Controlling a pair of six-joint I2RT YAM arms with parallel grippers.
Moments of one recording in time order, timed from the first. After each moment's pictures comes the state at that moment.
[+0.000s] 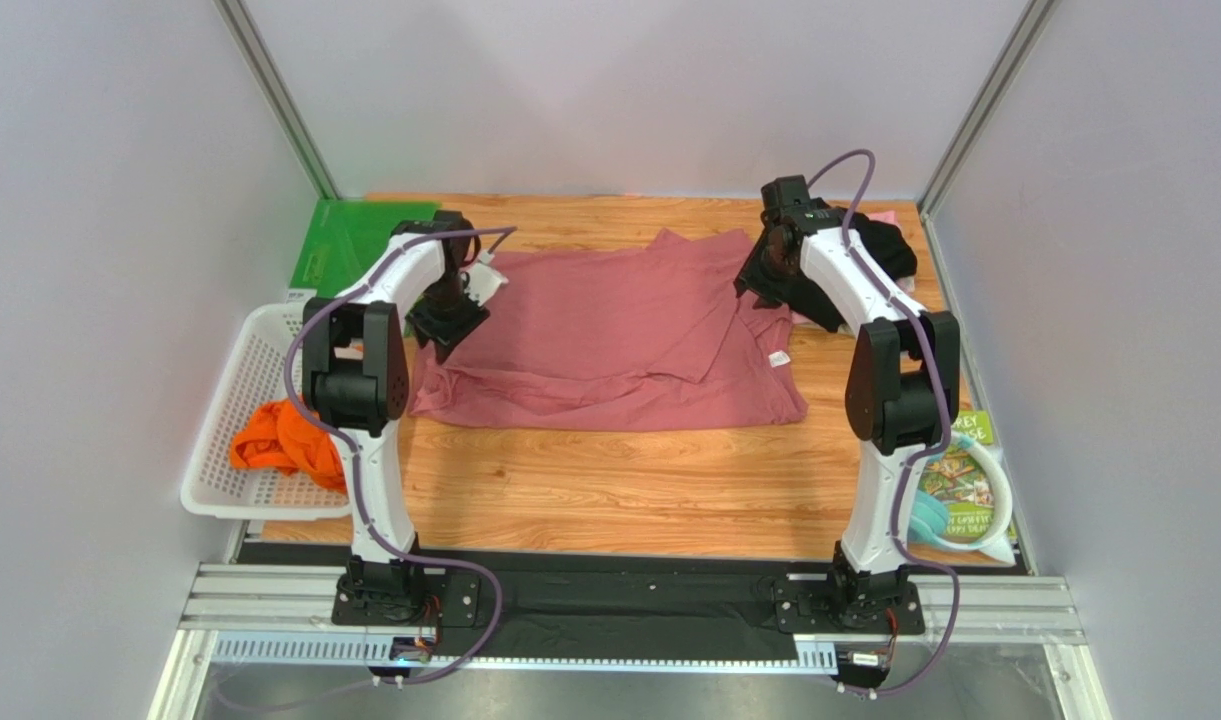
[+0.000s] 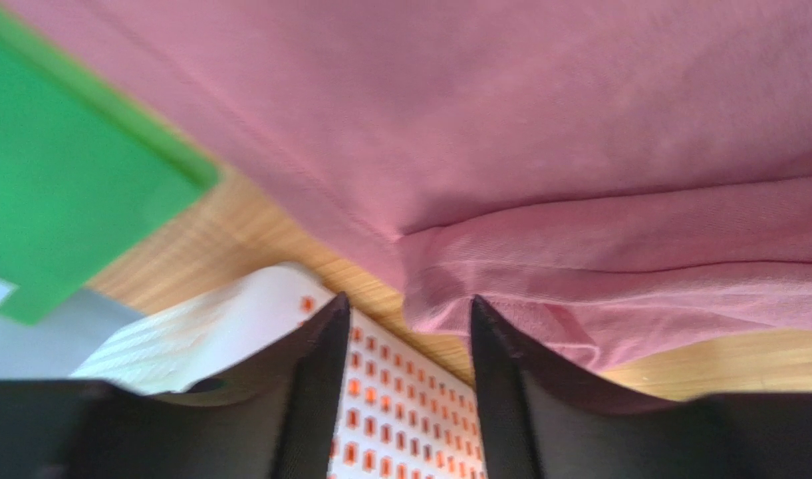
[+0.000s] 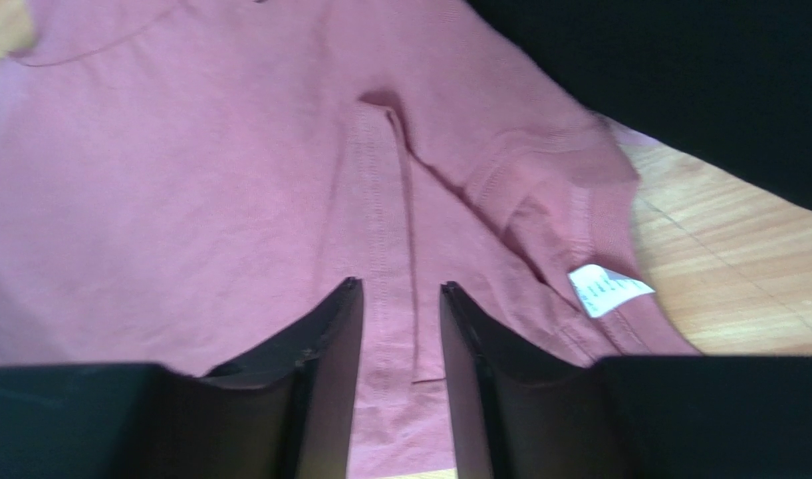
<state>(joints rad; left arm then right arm) -0.10 2.09 1.67 -1.10 -0.13 0.58 0.18 2.02 1.74 -0.80 0.03 0.71</state>
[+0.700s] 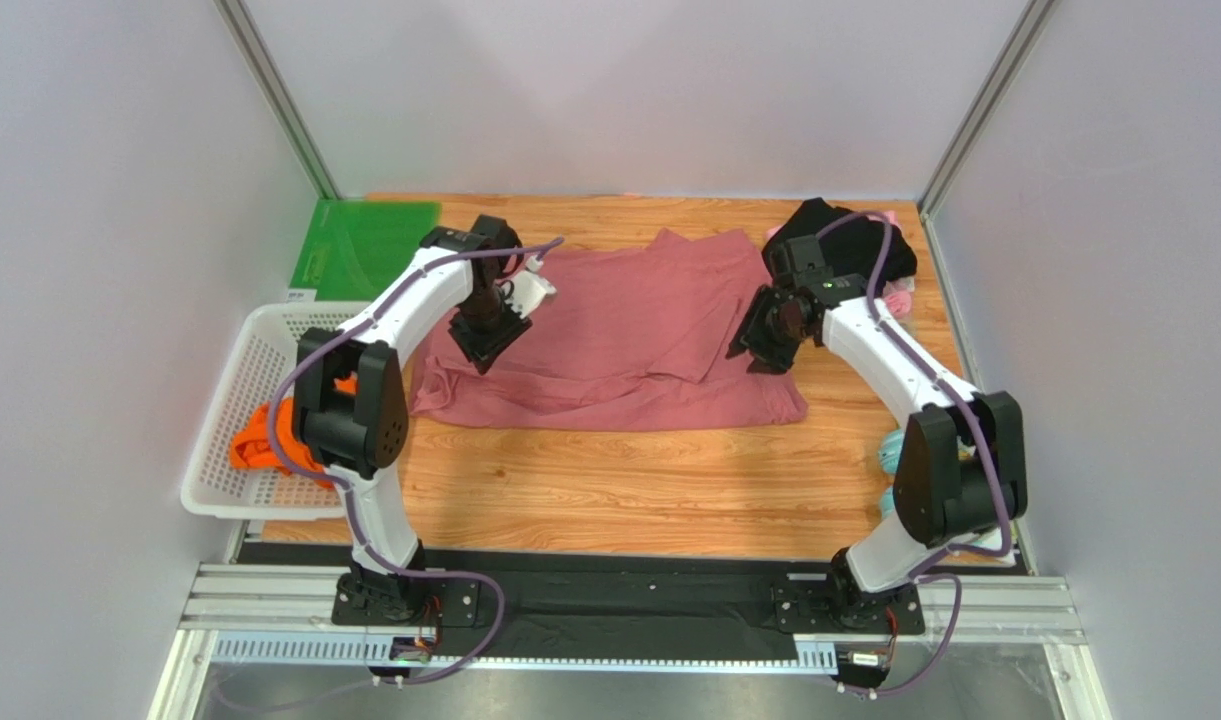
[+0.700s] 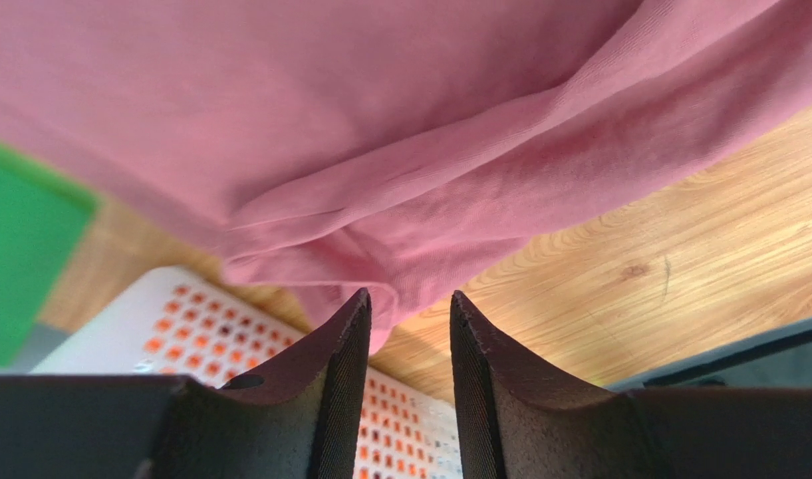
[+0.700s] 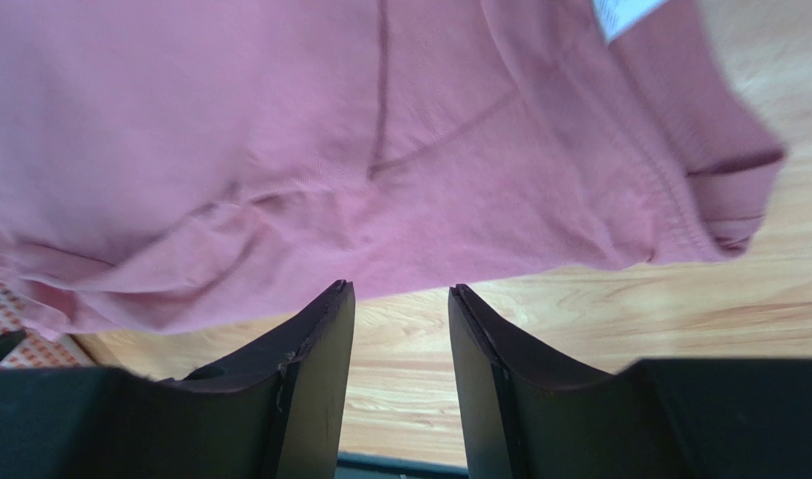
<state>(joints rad) -0.30 1.86 1.58 -1.14 0.00 0.52 0.24 1.57 1.26 -0.75 -0.09 0.74</state>
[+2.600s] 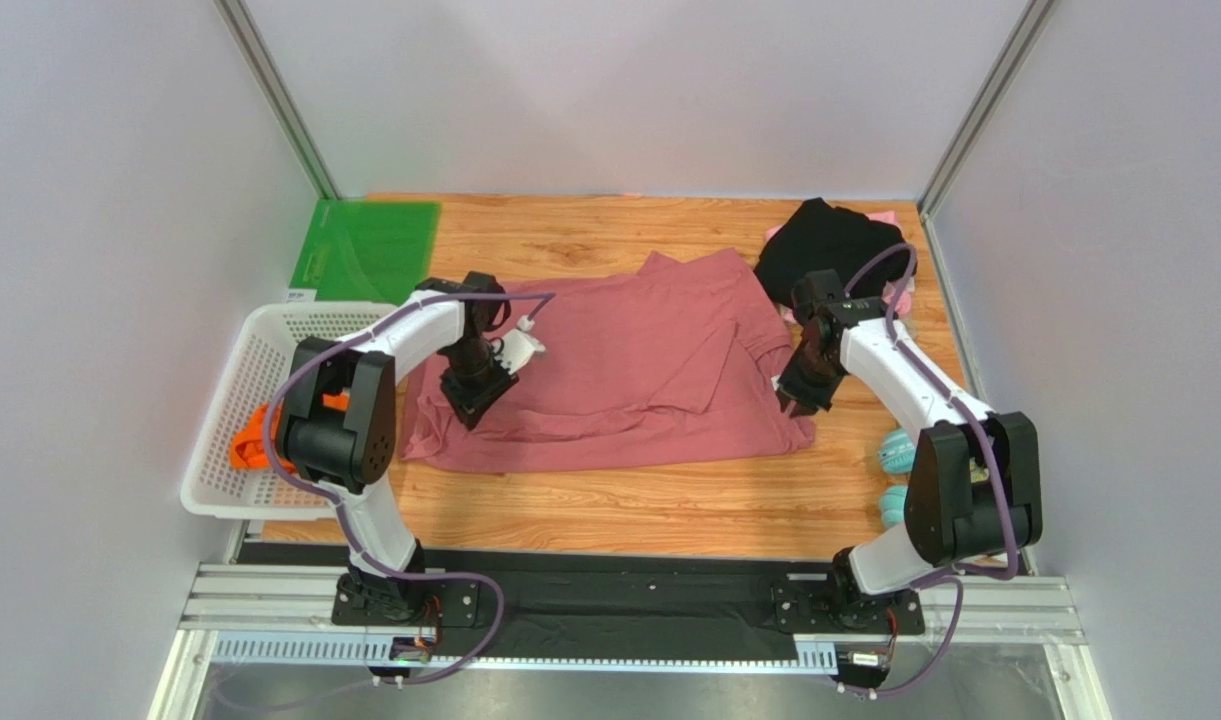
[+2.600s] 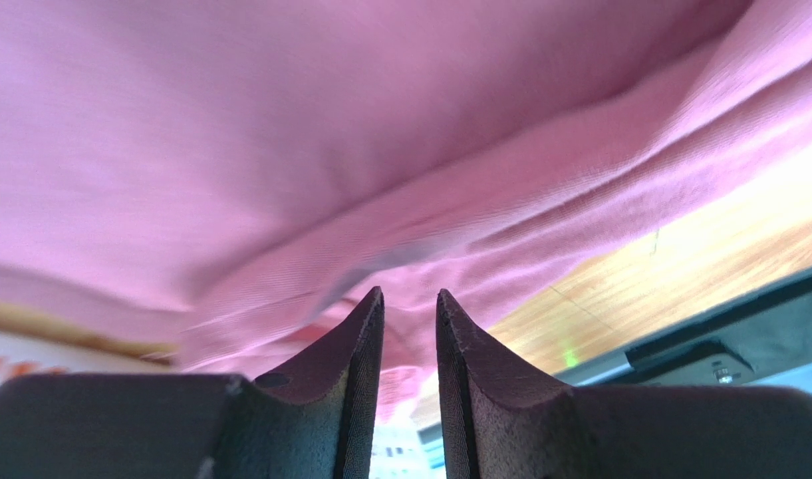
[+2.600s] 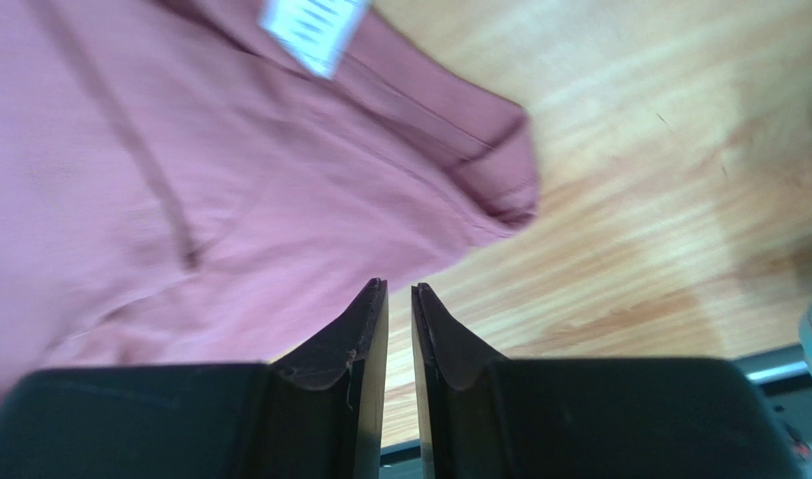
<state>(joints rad) -0.27 1.79 1.21 -1.04 0.08 0.58 0.18 1.51 1.08 -0.93 0.10 0.77</state>
